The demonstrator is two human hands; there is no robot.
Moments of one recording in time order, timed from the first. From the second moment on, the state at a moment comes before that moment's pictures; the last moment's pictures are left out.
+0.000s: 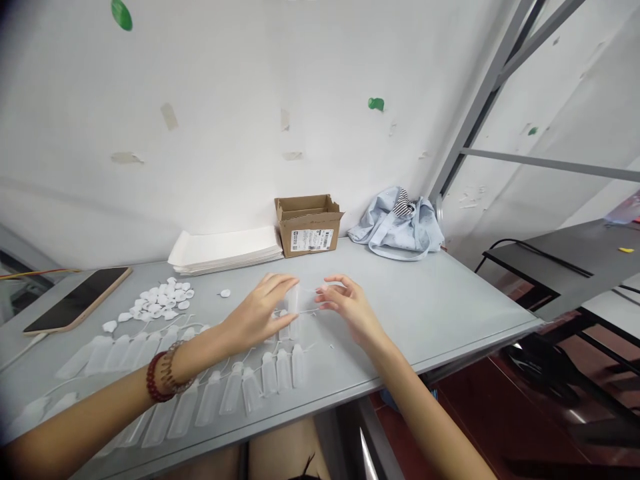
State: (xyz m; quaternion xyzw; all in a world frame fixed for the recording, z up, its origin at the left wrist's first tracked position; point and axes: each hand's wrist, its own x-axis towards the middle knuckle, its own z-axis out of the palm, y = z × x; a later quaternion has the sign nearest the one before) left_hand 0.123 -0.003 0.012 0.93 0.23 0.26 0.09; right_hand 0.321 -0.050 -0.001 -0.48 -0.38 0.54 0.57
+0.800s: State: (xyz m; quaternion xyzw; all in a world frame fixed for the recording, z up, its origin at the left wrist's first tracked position) left_hand 0.020 -0.008 0.033 0.92 0.29 0.26 0.00; right_hand 0.190 0.002 0.010 -0.37 -0.66 0.40 0.52
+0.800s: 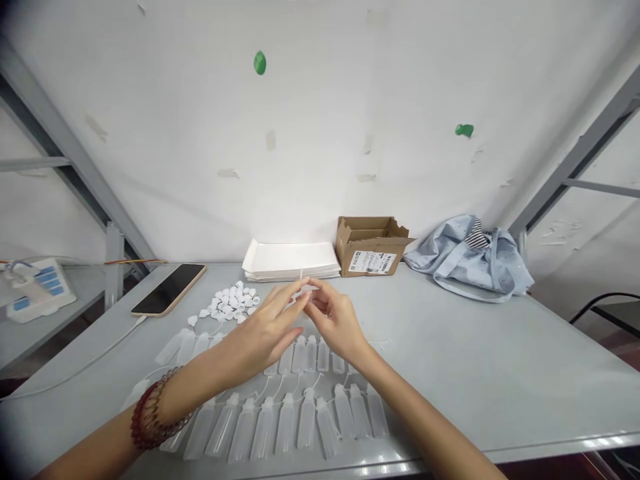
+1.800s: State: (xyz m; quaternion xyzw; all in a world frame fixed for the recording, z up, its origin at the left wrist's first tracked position) left_hand 0.009 0.027 0.059 0.85 0.44 0.17 0.24; right_hand 0.207 0.008 -0.003 -0.36 -0.83 0.10 0.41
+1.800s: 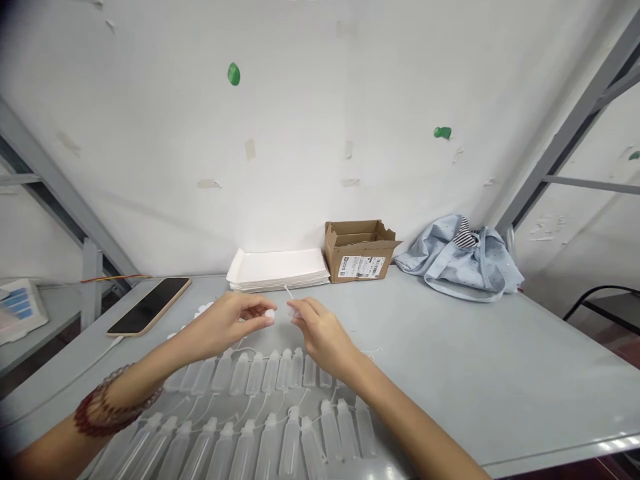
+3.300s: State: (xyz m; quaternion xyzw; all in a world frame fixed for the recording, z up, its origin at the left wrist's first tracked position) left_hand 0.016 0.014 0.083 0.88 0.36 0.17 0.27; right_hand 0.208 -0.007 0.013 -0.32 -0.71 0.47 0.42
